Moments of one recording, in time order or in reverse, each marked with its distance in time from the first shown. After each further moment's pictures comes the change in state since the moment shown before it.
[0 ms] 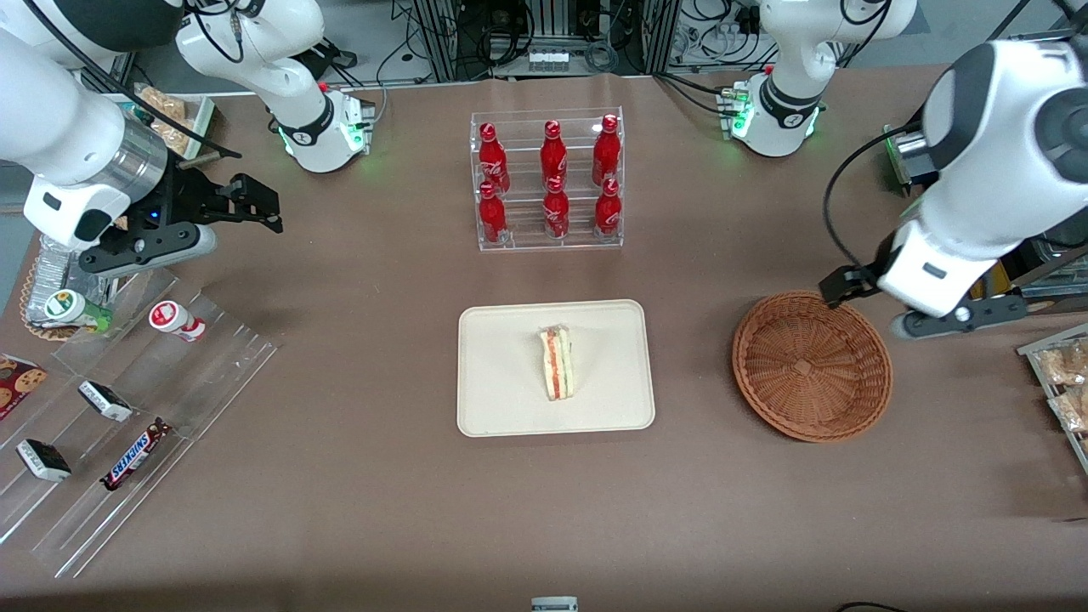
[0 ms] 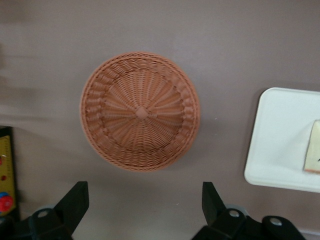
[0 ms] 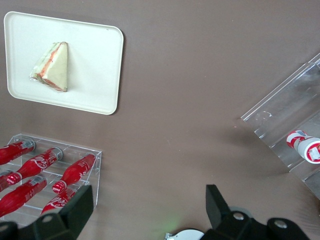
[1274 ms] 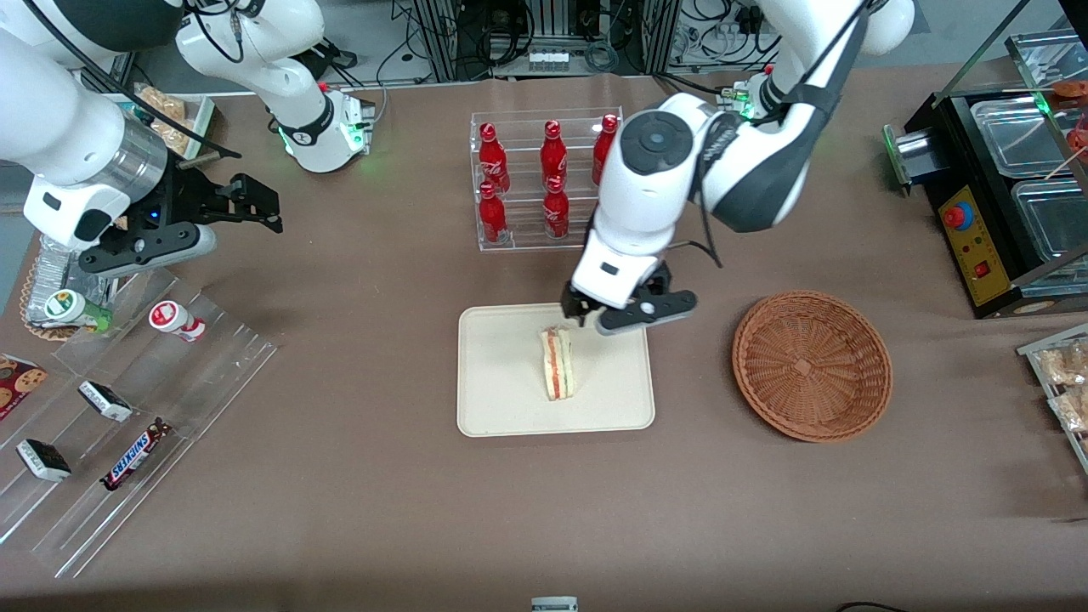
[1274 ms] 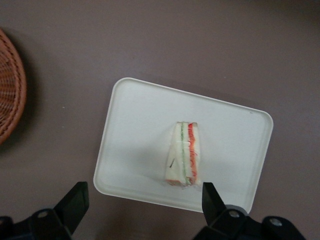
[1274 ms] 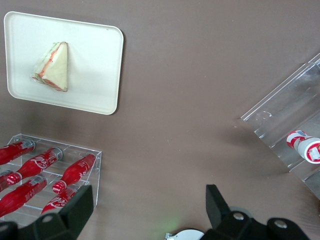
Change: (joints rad) arm -0.468 0.283 -0.005 0.126 0.008 0.305 -0.656
